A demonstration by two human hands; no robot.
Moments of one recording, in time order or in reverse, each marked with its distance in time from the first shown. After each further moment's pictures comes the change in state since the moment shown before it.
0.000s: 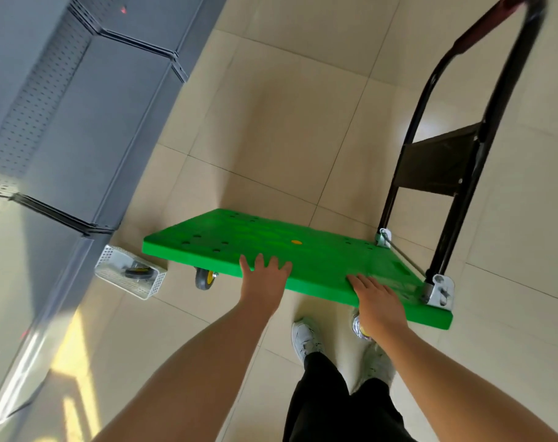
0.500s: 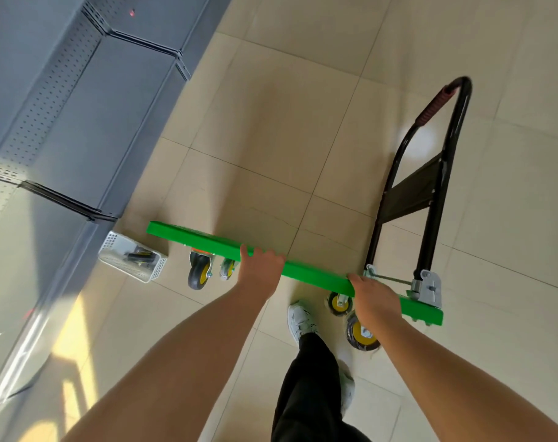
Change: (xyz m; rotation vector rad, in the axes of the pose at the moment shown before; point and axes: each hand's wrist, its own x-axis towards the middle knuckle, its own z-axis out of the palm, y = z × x) left_hand -0.051 0.017 0.017 0.046 0.044 0.010; right_hand -0.069 -0.004 0.017 -0.064 0.026 0.050
